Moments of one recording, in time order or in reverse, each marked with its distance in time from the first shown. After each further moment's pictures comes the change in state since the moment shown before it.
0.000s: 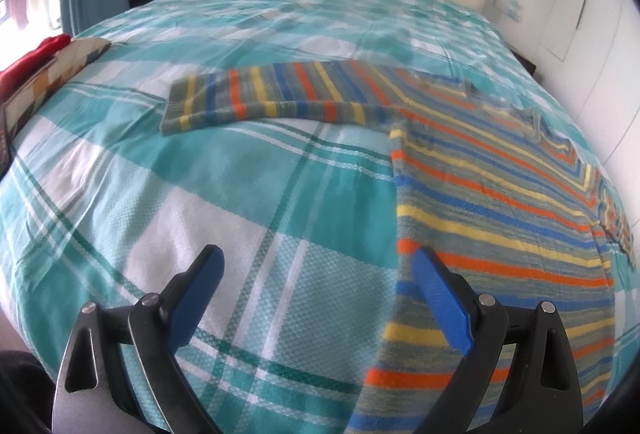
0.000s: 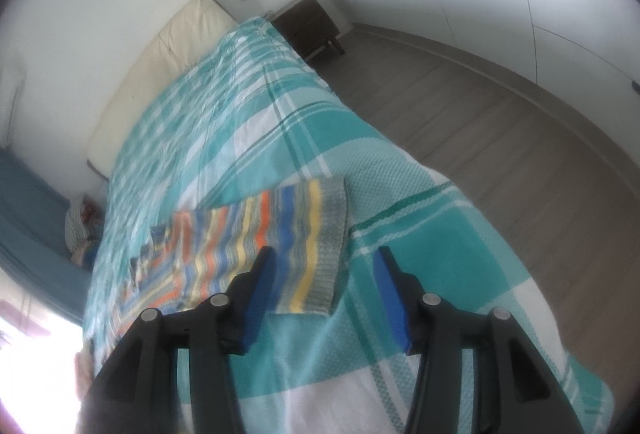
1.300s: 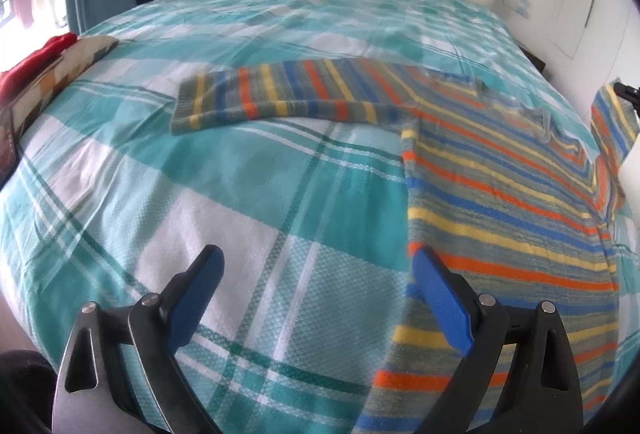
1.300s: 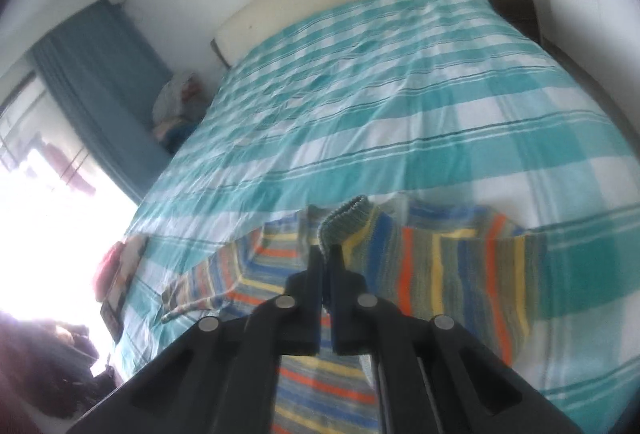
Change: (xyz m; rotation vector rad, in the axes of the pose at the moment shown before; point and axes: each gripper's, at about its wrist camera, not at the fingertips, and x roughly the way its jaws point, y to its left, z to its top) left arm 0.003 0.005 0.005 -0.011 0.027 0.033; right arm 0.123 0.397 -0.083 -0.535 0.233 0.337
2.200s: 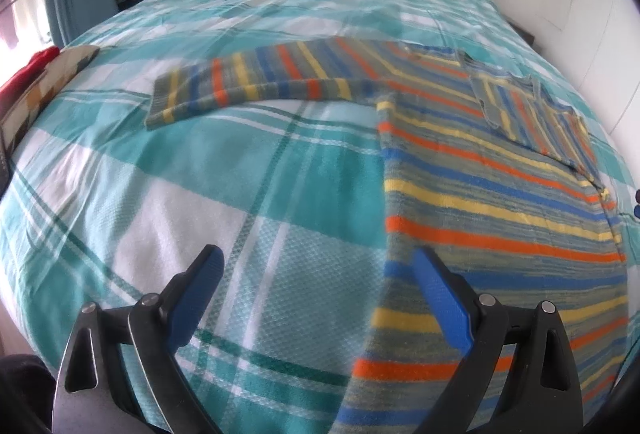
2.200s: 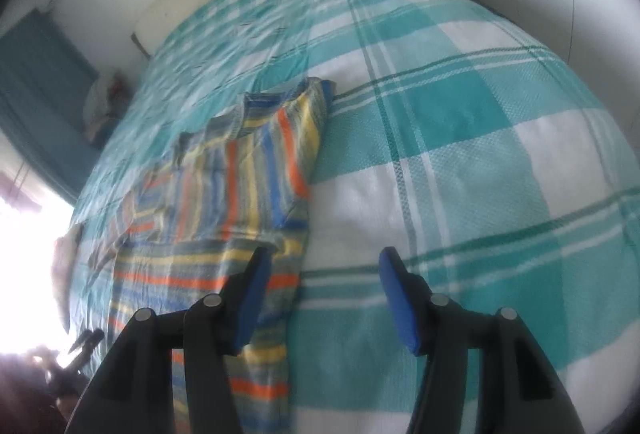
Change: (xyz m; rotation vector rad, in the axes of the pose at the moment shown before) left arm 0.007 -0.024 -0.010 0.096 0.040 -0.013; right arm -0.082 -0.126 -0.144 0.115 0.048 -0.274
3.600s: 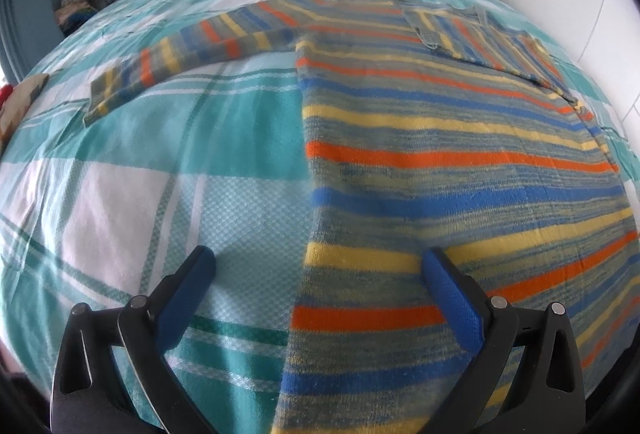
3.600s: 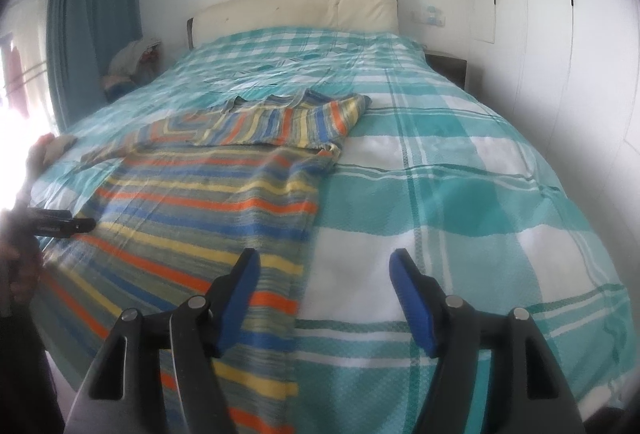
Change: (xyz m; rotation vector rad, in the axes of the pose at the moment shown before) left arm 0.009 -0.033 -0.034 0.204 0.059 -0.072; right arm -0.063 0.054 -0.151 -0.314 -0.264 -0.162
